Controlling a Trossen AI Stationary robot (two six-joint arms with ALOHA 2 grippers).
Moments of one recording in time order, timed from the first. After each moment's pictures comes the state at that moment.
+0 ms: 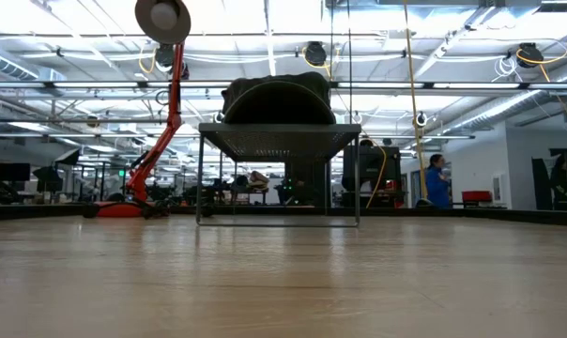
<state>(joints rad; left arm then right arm) -0.53 1.39 1.54 0.68 -0.66 0.97 0.14 1.51 1.59 0.40 0.15 0.74</state>
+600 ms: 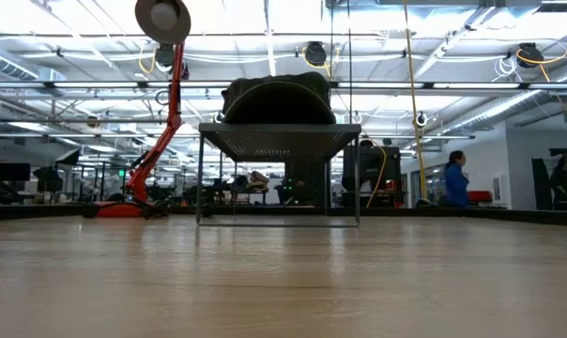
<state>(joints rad) -0.55 1.38 1.54 0.68 -0.88 0.72 0.16 1.33 1.59 0.17 0.03 0.59</state>
